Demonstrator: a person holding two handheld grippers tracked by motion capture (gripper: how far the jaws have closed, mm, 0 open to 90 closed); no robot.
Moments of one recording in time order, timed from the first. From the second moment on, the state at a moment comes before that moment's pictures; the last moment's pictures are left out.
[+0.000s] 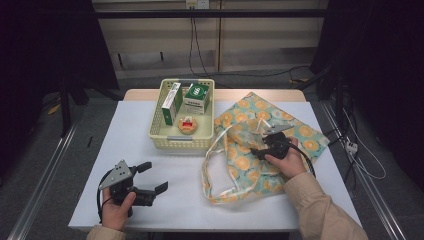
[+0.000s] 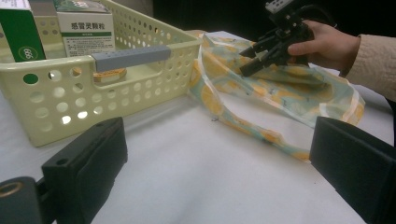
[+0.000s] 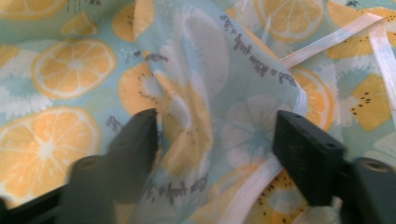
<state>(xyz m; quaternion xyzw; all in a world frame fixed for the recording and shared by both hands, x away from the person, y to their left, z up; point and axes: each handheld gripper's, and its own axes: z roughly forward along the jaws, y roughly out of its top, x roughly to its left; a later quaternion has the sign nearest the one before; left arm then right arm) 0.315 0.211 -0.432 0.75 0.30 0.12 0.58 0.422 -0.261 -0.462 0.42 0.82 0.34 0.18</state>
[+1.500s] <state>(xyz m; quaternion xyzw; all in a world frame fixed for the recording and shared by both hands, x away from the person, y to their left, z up) 0.334 0.185 -0.412 0.75 0.30 0.11 0.58 0.427 -0.268 -0.342 0.42 0.79 0.38 0.23</state>
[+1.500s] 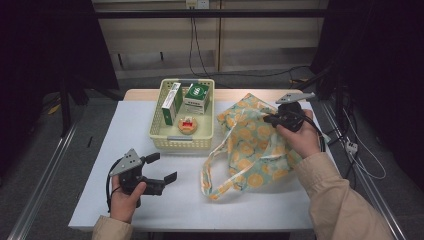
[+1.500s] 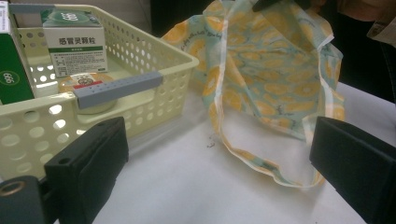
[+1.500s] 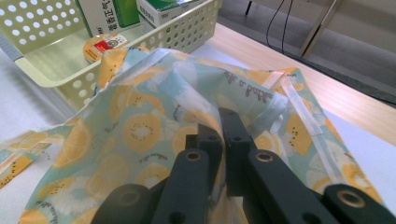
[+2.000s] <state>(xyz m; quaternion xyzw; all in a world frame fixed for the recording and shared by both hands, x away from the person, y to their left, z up) 0.357 0.174 -0.393 0.75 0.30 0.11 0.58 0.427 -0.265 -0.339 0.42 0.79 0.38 0.21</state>
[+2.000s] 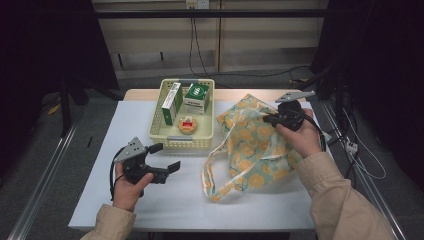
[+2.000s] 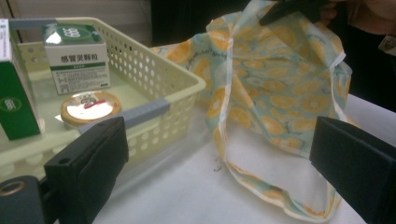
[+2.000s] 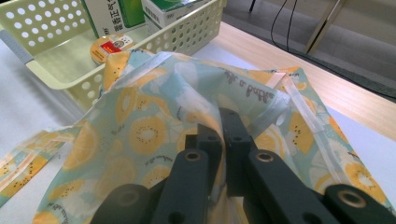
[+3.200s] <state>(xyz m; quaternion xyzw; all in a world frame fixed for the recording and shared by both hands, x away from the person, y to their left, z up) 0.425 0.155 -0.364 0.77 0.29 0.10 0.56 0.426 -0.265 -0.345 0.42 0.79 0.39 0.20</state>
